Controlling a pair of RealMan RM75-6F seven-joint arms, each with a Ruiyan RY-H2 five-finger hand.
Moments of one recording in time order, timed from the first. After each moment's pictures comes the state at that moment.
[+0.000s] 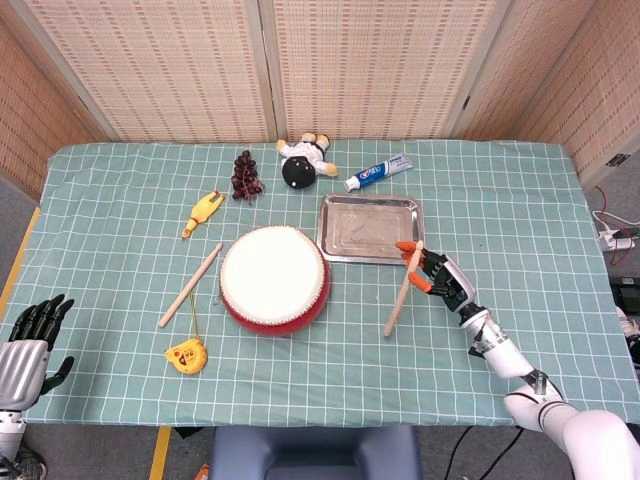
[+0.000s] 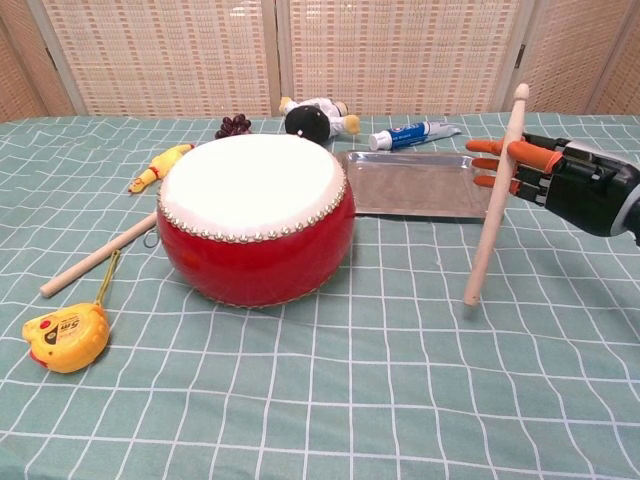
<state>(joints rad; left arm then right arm) -0.11 -1.17 -0.03 -1.48 1.51 1.46 -0.07 0.61 -1.77 0.02 -0.60 -1.63 1.16 2.00</state>
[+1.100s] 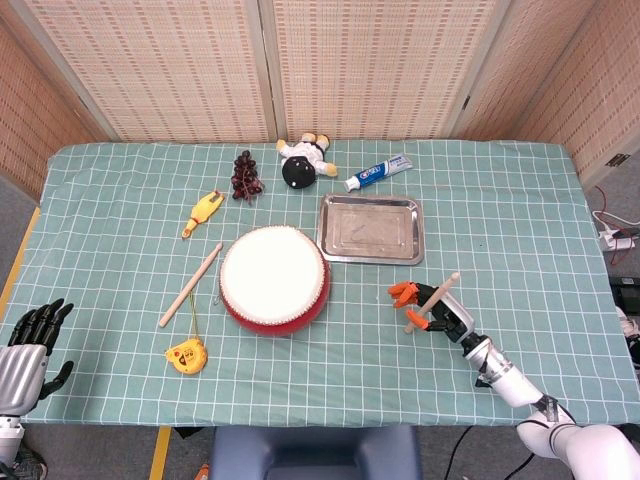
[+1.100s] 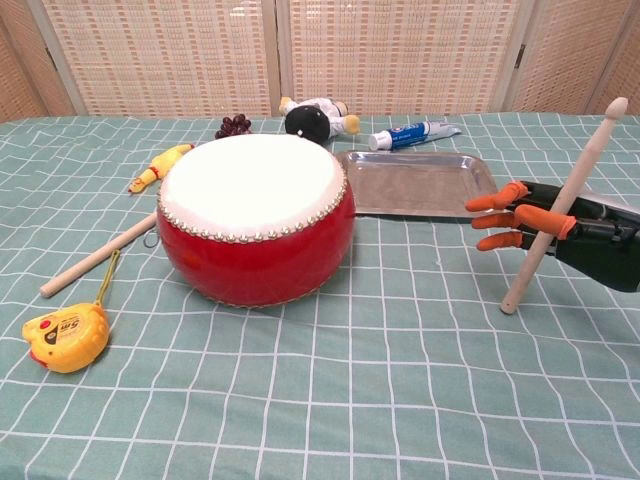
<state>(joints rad) -0.09 -1.18 -0.02 -1.46 1.52 1.47 -0.09 0.54 -1.77 -0.12 -0.62 -1.70 1.30 1.97</state>
